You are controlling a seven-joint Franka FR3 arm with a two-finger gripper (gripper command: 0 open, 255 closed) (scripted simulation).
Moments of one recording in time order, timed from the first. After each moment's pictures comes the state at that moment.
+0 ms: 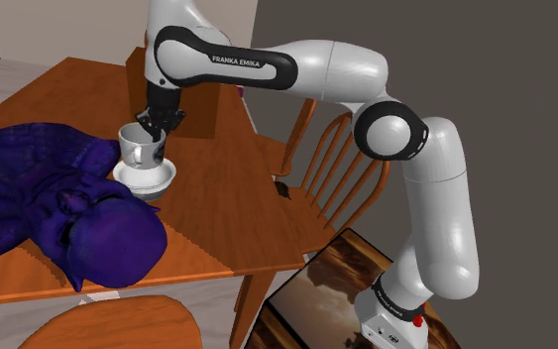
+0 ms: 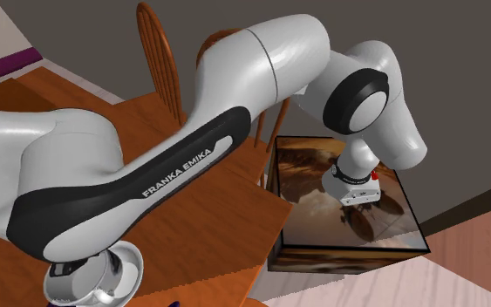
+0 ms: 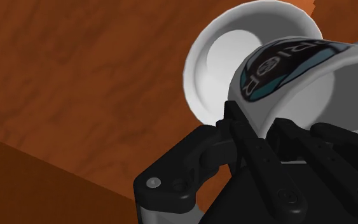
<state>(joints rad) 0.28 0.65 0.26 -1.09 -0.14 1.84 0.34</state>
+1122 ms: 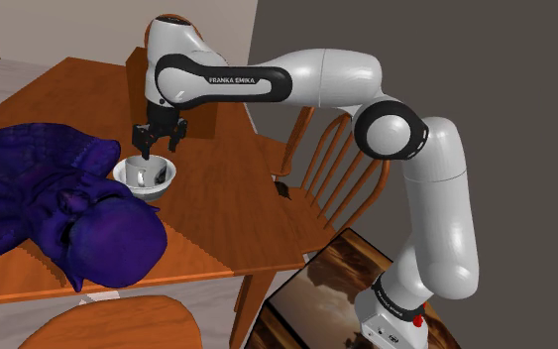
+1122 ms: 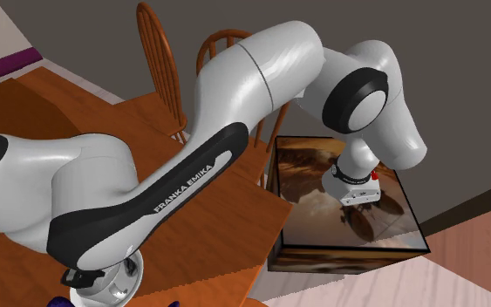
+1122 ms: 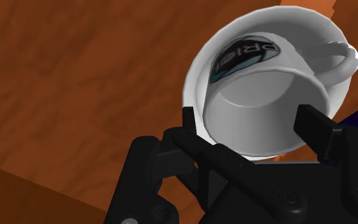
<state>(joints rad) 0.27 0.64 0.26 -1.21 -0.14 1.95 0.35</state>
